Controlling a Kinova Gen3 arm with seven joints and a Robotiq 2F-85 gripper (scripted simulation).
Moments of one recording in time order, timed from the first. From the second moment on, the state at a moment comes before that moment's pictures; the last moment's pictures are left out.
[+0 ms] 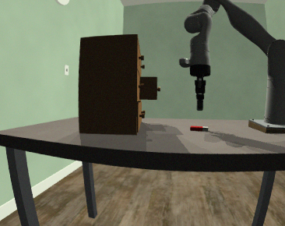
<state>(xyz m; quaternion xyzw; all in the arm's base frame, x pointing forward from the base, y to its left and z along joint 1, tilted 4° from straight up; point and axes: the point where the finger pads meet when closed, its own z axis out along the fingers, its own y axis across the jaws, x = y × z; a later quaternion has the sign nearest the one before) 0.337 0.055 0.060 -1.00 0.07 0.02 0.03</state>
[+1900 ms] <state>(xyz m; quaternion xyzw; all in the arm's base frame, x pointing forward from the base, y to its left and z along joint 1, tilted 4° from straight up) 0.336 0.059 0.008 -1.00 0.07 0.02 0.03</state>
